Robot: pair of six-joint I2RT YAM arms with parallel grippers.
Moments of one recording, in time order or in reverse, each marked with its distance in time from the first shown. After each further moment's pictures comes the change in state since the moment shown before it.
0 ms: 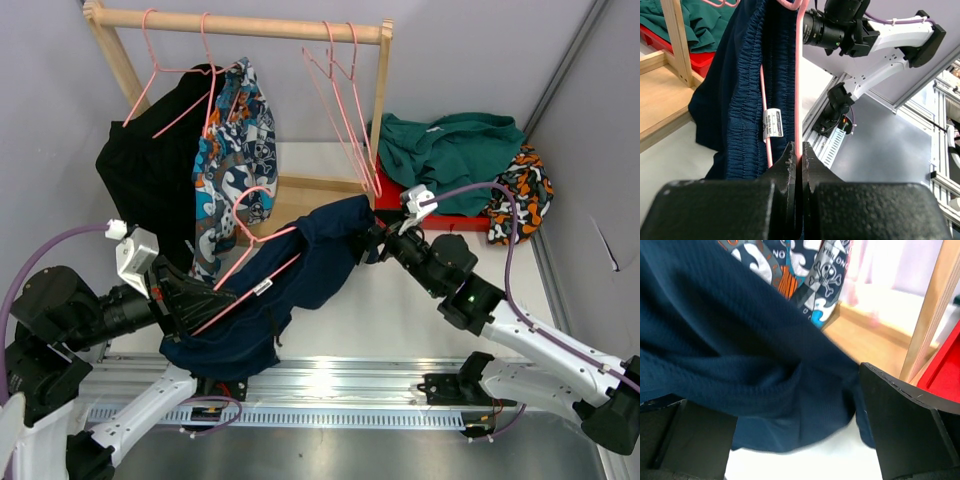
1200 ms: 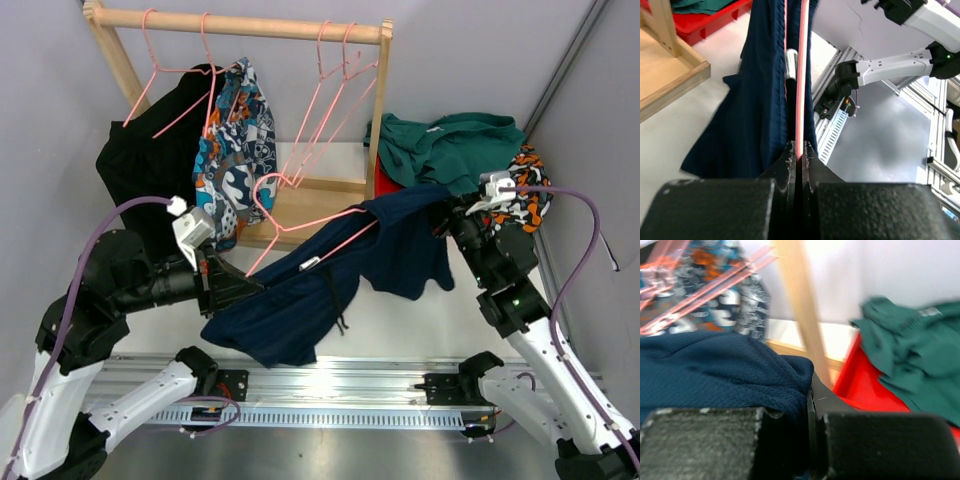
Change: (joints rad) left arm -0.080 0.095 -0.103 0.033 -0.043 0.013; right arm -0.396 -0.194 0.023 -0.112 -0.110 -0.008
